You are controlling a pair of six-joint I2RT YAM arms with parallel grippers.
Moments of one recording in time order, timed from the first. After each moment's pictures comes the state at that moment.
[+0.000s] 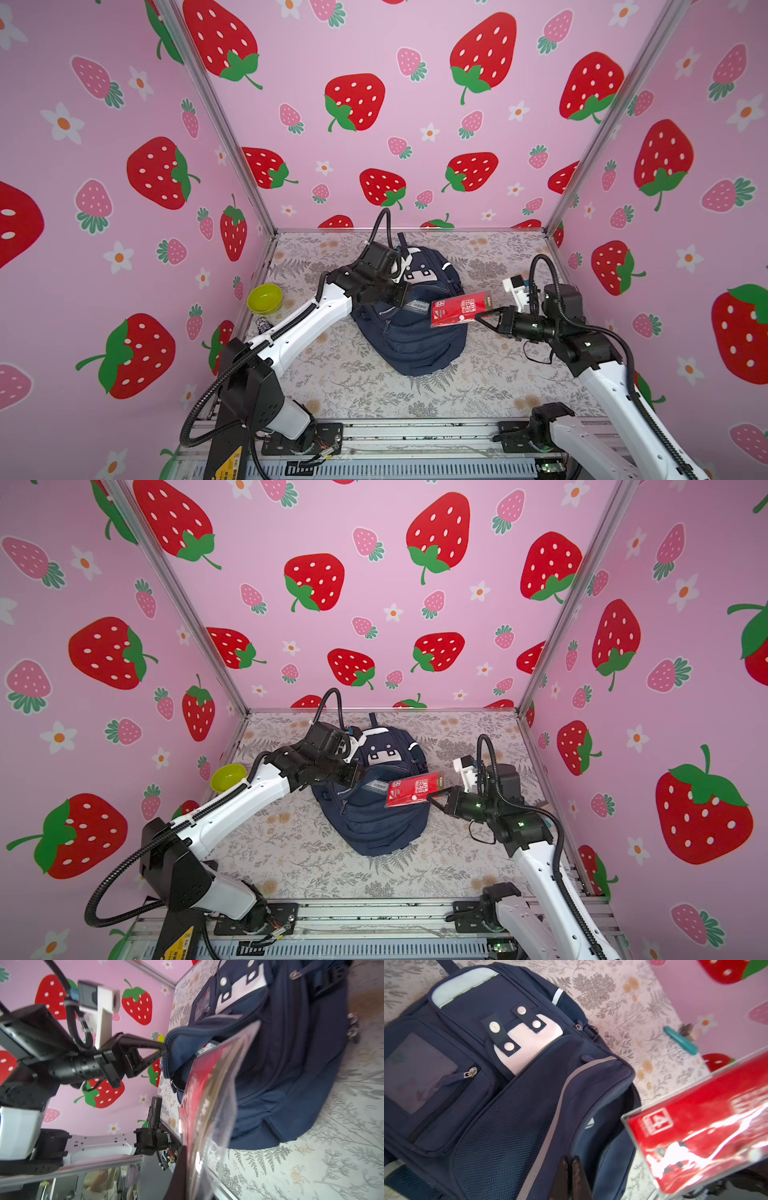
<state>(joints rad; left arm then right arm) -0.59 1.52 1.34 -0.67 0.30 -0.25 0.37 0.82 0.75 -0.53 -0.78 0.67</state>
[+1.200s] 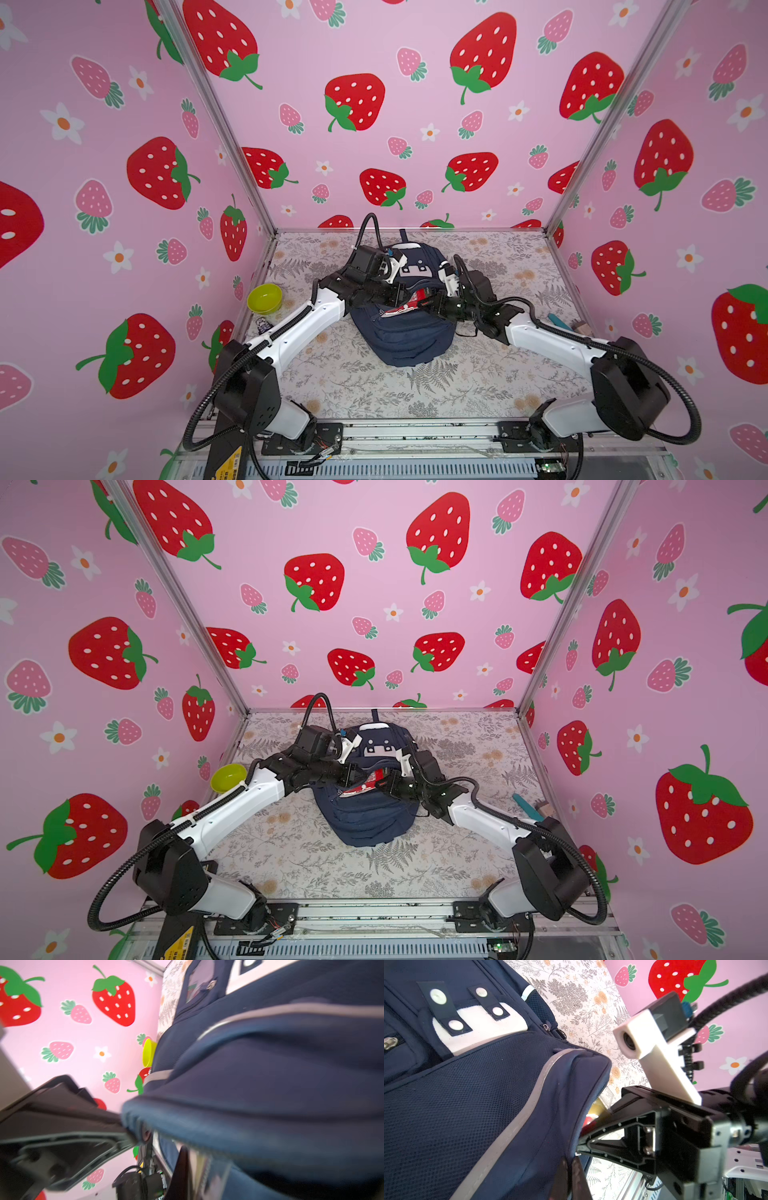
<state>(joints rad) -0.54 1.48 1.21 -0.50 0.47 -0.28 0.74 1.44 0.85 0.08 -0.41 0.93</state>
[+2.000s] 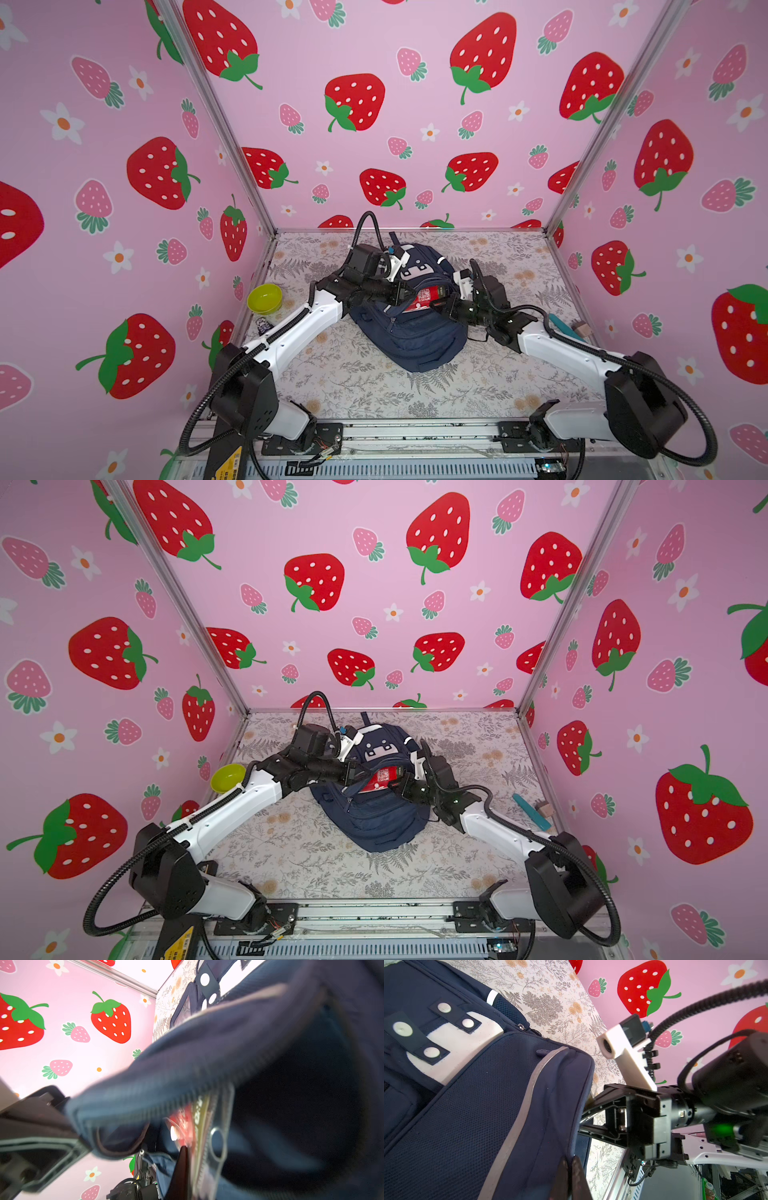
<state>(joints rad) -0.53 1.46 1.20 -0.43 0.58 -0.30 0.68 1.38 0.78 0.11 -0.40 0.94</state>
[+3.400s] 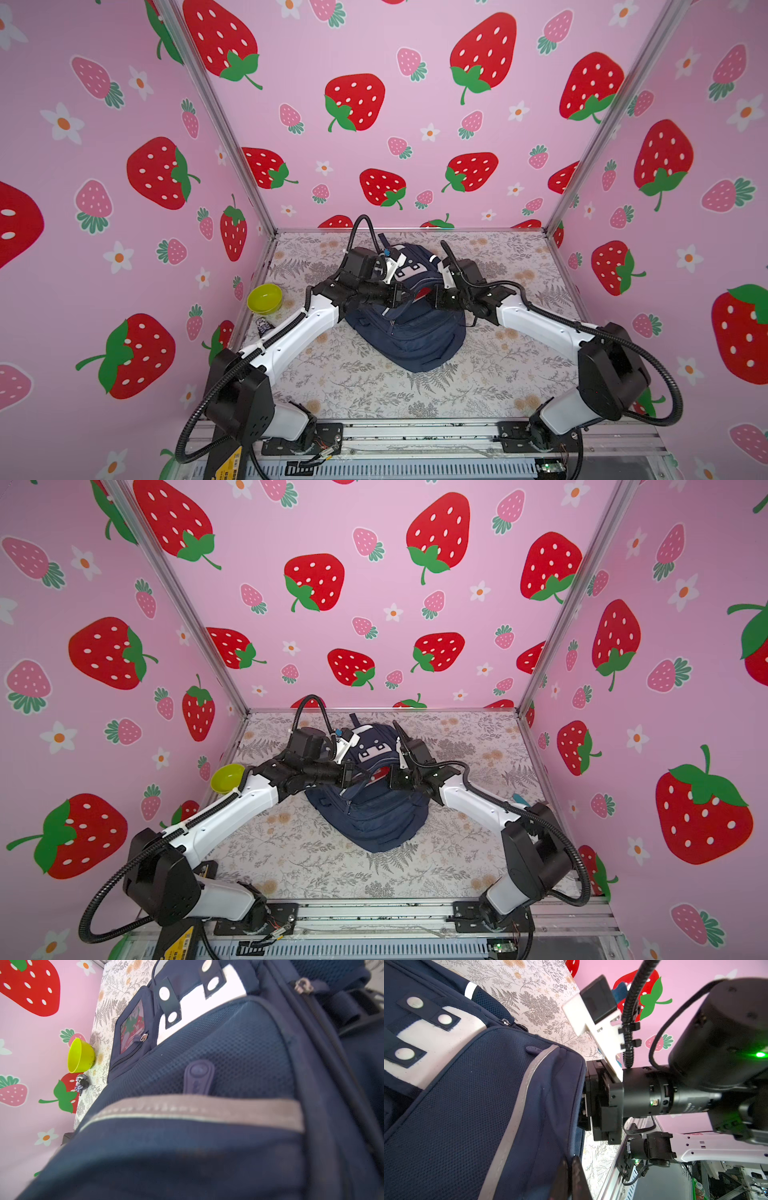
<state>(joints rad) -0.51 1.43 1.14 -0.38 0.61 -0.34 0.71 1.56 1.07 -0.26 -0.20 0.62</state>
